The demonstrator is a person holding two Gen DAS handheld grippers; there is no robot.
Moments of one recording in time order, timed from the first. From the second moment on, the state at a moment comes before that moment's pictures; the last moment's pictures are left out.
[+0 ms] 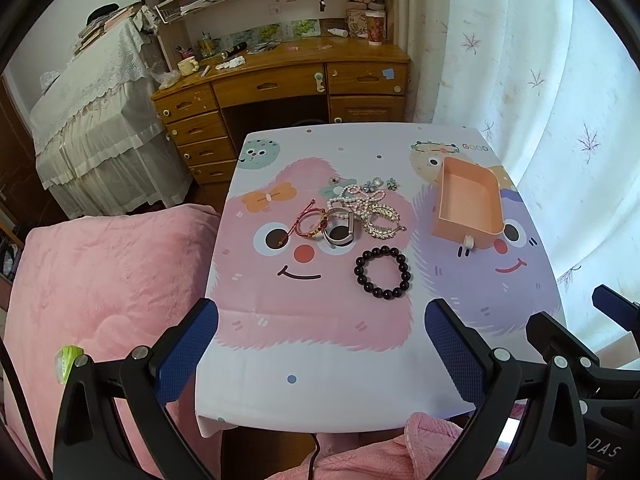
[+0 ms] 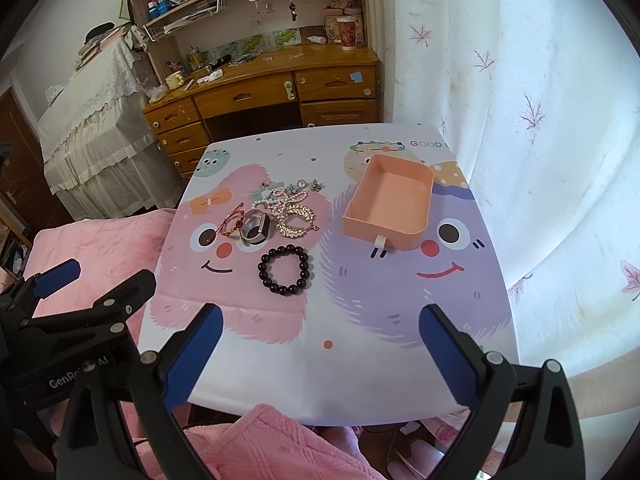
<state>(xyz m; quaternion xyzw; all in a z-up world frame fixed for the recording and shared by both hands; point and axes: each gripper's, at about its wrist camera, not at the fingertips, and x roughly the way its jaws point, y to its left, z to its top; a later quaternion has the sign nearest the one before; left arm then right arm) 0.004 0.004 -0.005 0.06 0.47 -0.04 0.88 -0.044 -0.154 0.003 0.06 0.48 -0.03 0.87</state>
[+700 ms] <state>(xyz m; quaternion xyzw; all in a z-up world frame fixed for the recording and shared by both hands) 0.006 0.004 -0.009 0.06 0.48 -0.04 0.88 -0.043 -0.155 0.001 0.06 0.48 -0.03 0.87</state>
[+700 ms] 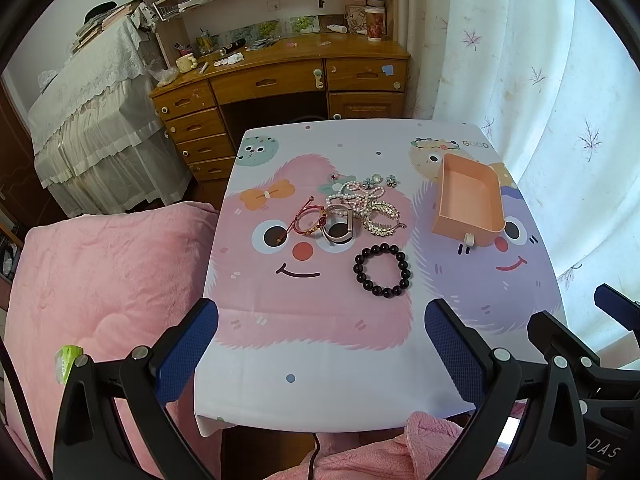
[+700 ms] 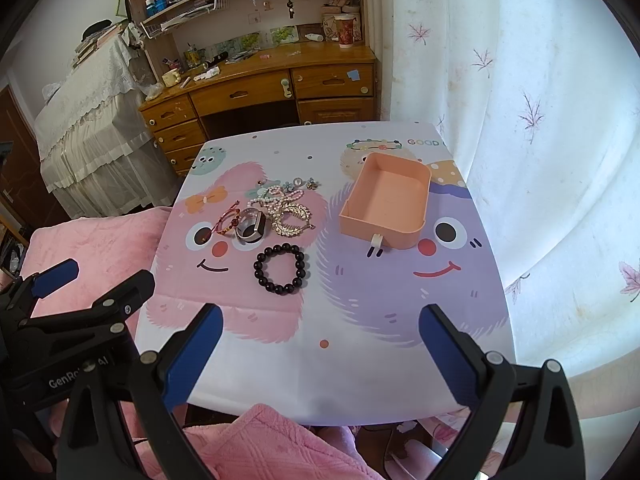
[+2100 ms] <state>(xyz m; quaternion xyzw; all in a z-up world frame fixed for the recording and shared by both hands) 0.032 0.048 -0.021 0.00 0.49 -0.07 0.87 -0.029 -0.132 0.003 0.07 0.45 0.00 0.89</state>
